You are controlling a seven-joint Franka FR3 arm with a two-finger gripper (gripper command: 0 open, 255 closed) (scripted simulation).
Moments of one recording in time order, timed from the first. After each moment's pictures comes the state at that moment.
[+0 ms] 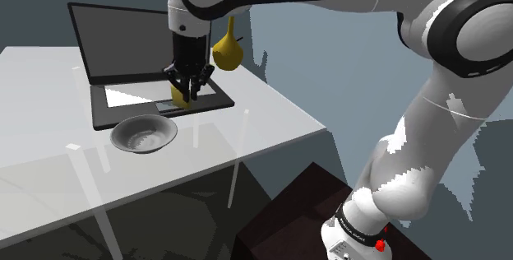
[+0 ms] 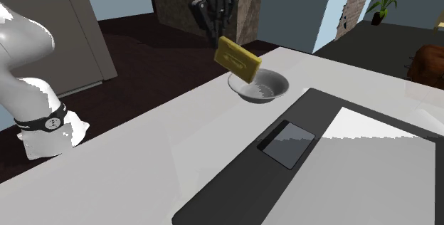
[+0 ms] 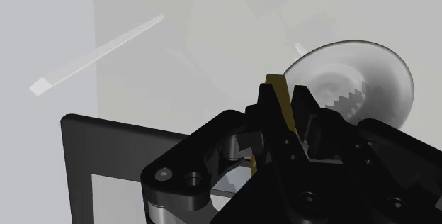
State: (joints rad) arm 0.20 0.00 0.27 -1.81 0.00 1.81 0.56
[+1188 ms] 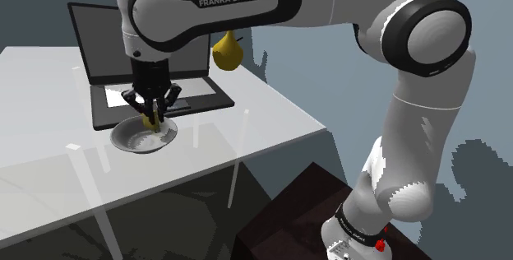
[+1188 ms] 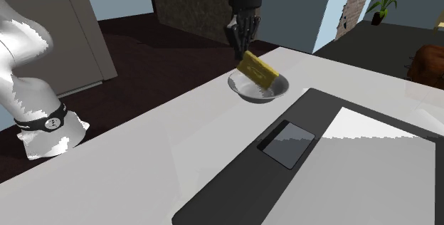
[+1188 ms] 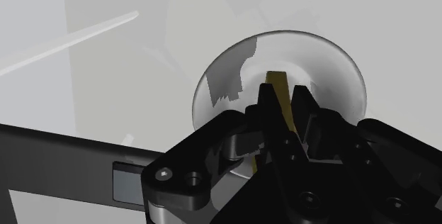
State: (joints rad) arm 0.29 0.22 0.32 -1.68 -0.07 1.88 0.71
